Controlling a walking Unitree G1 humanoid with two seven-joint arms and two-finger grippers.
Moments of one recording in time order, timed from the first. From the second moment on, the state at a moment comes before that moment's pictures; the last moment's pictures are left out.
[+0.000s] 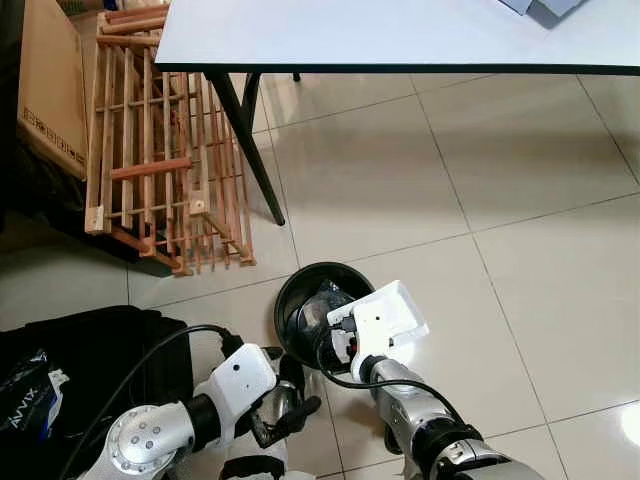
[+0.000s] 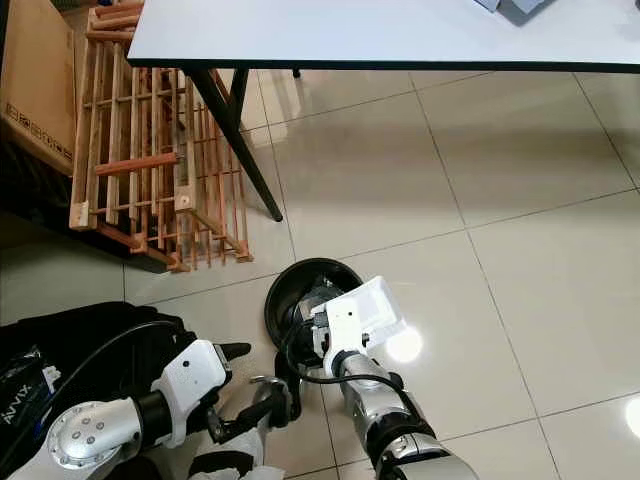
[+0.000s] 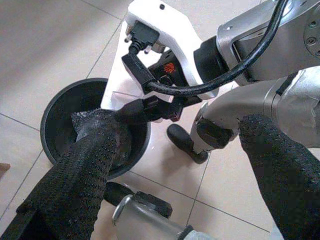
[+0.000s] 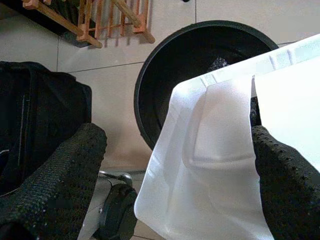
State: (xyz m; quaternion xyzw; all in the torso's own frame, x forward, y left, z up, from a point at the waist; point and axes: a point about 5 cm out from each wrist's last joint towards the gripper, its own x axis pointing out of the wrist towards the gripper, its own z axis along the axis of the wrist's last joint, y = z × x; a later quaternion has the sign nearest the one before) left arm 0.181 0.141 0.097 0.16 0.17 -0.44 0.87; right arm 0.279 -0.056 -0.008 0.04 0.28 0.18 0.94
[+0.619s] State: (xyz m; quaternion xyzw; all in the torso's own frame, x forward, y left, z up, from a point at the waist) left arm 0.179 0.142 0.095 0.16 0.18 -0.44 0.87; right arm 0.274 -0.043 -0.009 -0.09 0.26 0.23 0.93
